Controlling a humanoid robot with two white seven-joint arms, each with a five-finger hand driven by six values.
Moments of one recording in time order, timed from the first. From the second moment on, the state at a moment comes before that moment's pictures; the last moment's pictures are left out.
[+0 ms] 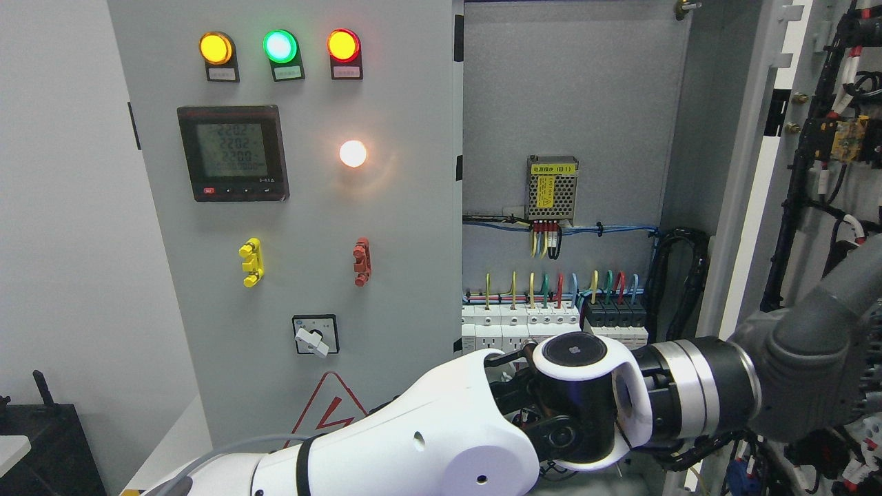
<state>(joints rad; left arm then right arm) -1.50 -0.08 -1.13 -1.42 1.50 0.21 -0.08 0.13 0.12 0.14 -0.07 0.04 -0.04 0.04</state>
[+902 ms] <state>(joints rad) -1.44 0.08 -1.12 -1.49 1.49 0.22 -0.13 0.13 0.12 0.14 -0.07 0.04 -0.04 0.04</state>
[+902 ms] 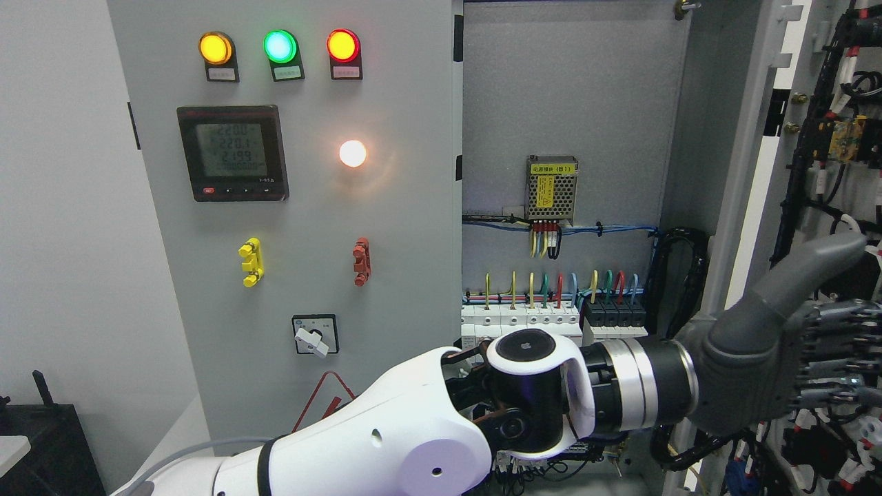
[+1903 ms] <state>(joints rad) -0.98 0.60 -1.10 -1.71 1.36 0.24 -0.20 0.13 0.12 0.14 -0.07 0.04 -0.04 0.04</state>
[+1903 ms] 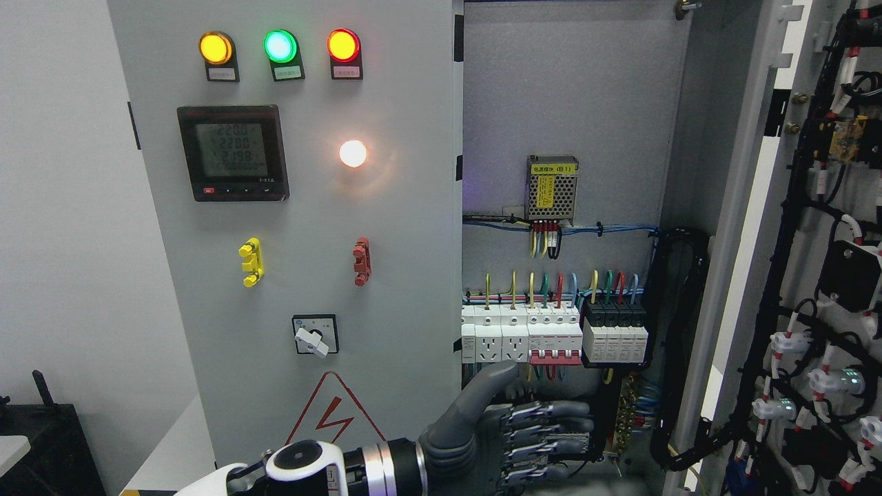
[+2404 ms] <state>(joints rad) -0.67 0.84 -1.08 -1.76 1.24 0.20 -0.21 0.13 0.12 0.14 -0.07 0.04 -0.04 0.04</state>
